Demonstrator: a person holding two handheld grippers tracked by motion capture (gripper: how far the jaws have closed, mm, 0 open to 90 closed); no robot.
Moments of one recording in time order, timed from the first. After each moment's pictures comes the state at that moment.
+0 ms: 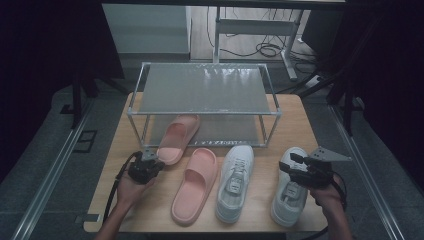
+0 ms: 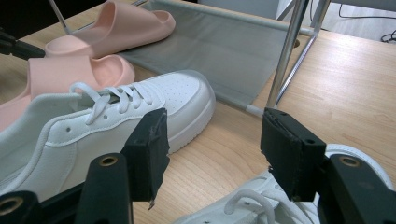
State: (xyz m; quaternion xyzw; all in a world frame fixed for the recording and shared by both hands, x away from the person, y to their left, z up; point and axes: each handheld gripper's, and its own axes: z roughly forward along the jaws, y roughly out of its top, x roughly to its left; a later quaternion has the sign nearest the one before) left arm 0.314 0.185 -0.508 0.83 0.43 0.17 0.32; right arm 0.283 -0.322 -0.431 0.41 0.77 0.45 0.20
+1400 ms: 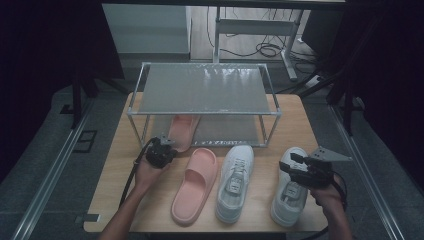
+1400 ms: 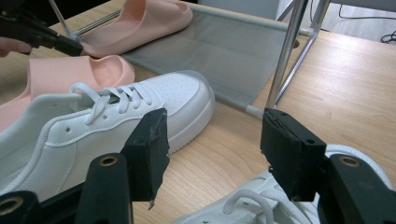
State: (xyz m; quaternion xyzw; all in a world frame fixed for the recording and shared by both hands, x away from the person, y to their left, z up) left arm 0.370 0.145 -0.512 0.83 0.43 0.17 0.31; right arm 0.283 -0.323 -0.431 0.41 0.77 0.45 0.20
